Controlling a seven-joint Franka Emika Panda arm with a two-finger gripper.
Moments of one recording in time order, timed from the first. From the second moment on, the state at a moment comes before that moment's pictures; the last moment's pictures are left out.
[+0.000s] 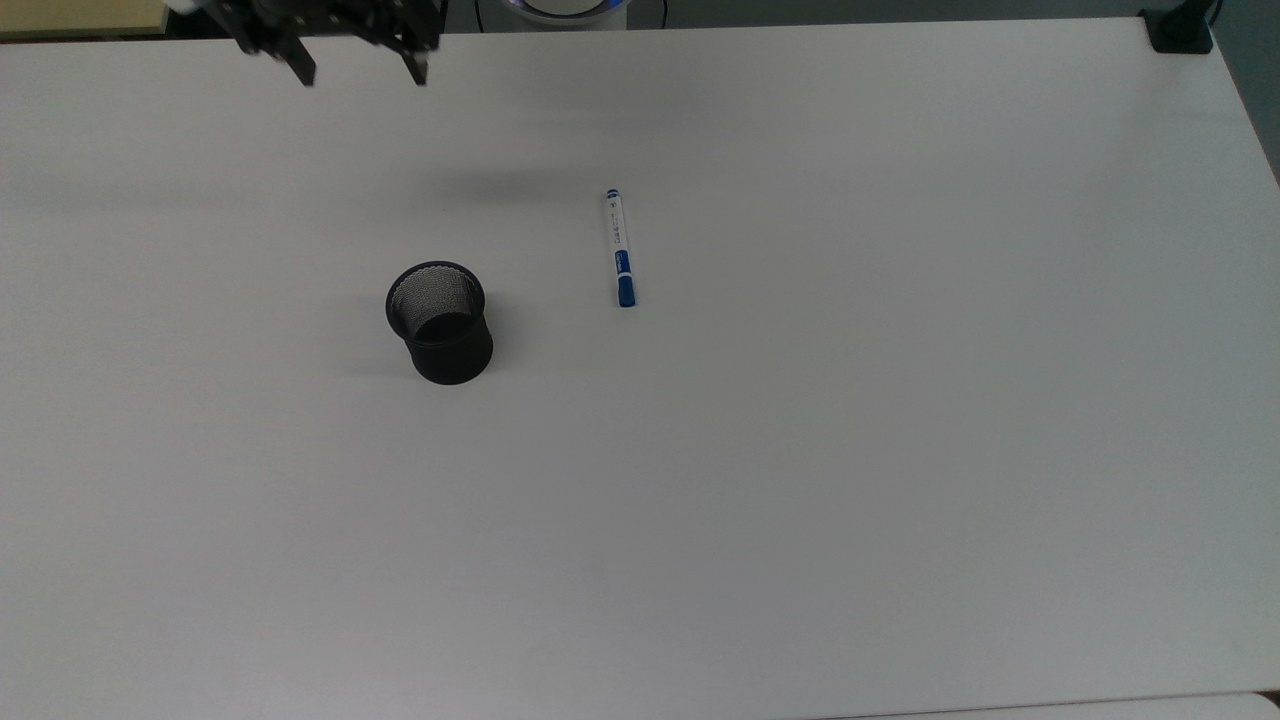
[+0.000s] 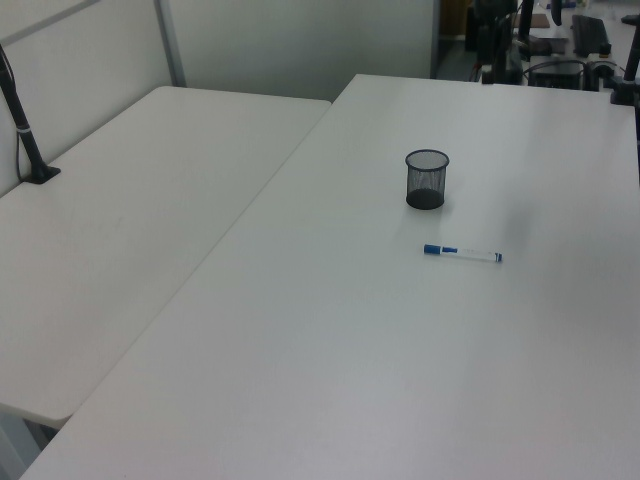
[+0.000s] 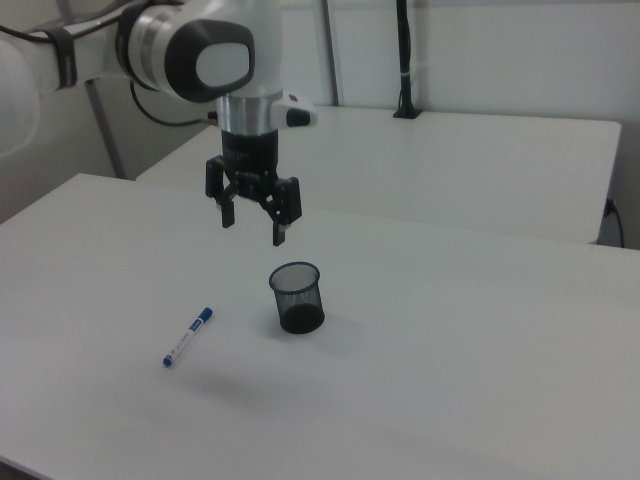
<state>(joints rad) -0.02 0.12 -0.20 -1.58 0.08 1.56 -0.21</state>
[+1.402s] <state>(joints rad) 0.30 0.42 -0.20 -1.67 0.05 1.78 -0.09</state>
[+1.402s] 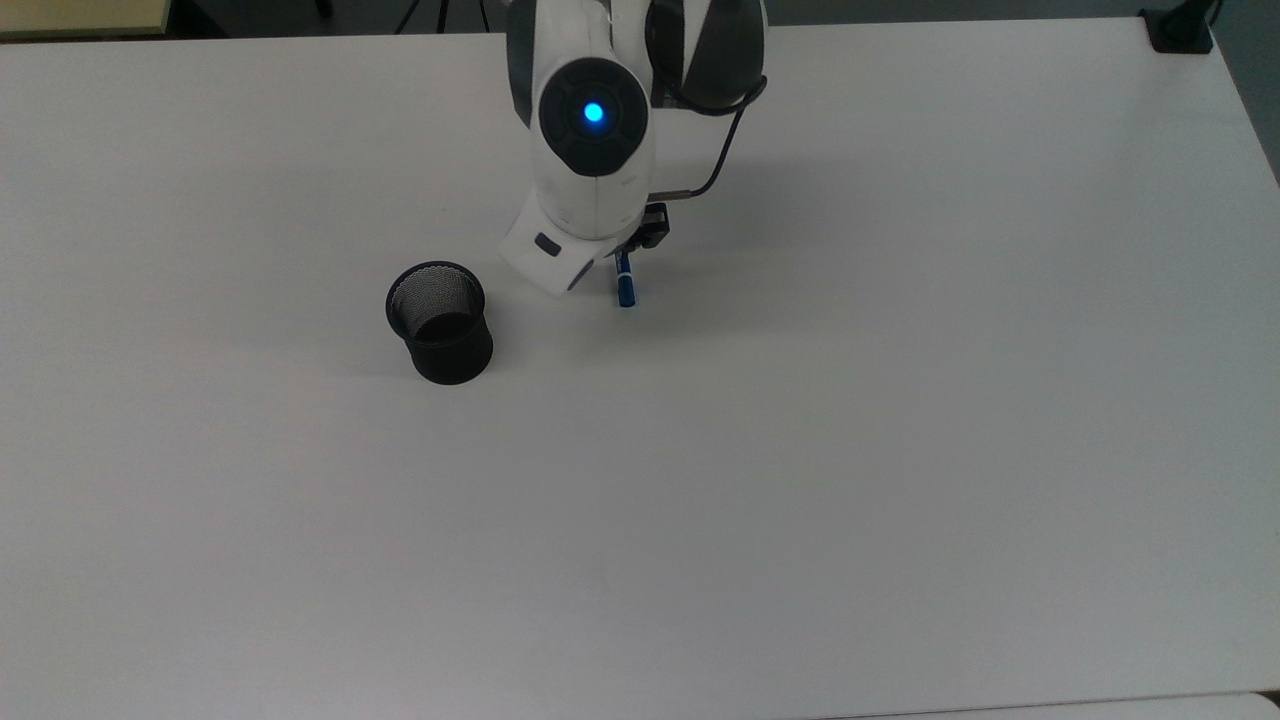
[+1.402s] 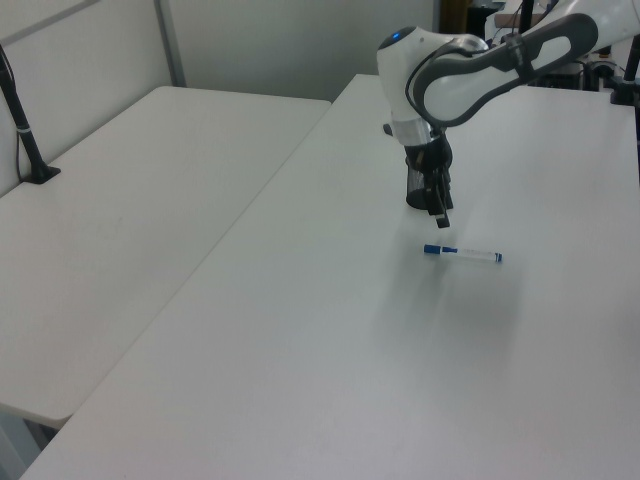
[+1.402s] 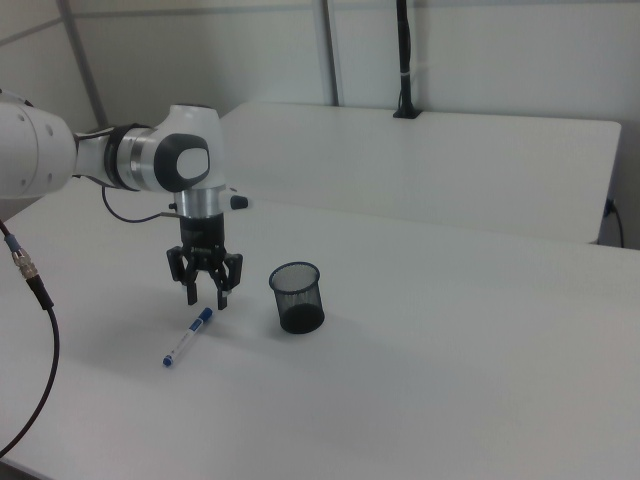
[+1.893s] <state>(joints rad) 0.34 0.48 -0.20 -1.67 0.05 1.84 -0.07</state>
